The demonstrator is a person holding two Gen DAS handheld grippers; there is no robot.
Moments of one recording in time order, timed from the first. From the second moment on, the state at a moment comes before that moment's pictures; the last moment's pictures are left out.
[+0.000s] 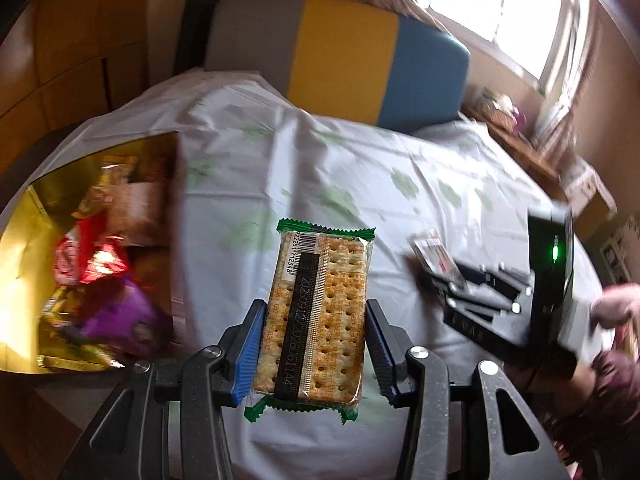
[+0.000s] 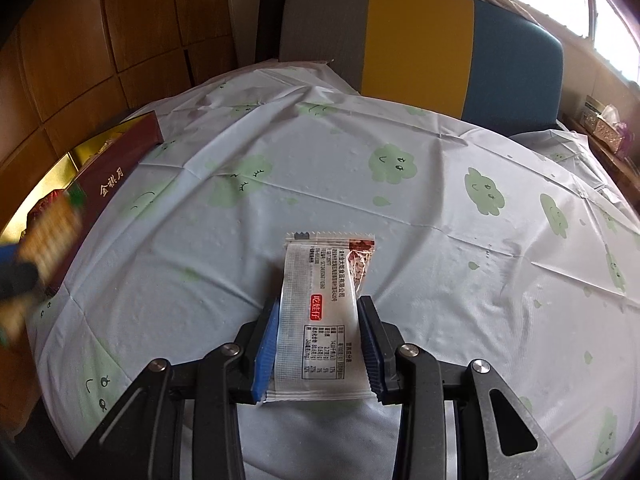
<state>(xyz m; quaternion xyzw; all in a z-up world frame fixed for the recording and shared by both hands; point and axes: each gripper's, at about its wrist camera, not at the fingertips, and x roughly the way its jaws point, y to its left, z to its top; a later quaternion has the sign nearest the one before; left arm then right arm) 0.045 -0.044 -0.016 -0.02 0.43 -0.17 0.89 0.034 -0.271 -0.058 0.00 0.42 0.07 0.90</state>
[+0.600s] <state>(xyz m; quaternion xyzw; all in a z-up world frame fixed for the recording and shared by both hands) 0.104 0.196 -0.023 -0.25 0.46 0.07 0.85 0.034 -0.270 -0.057 0.00 0.42 0.07 0.90</state>
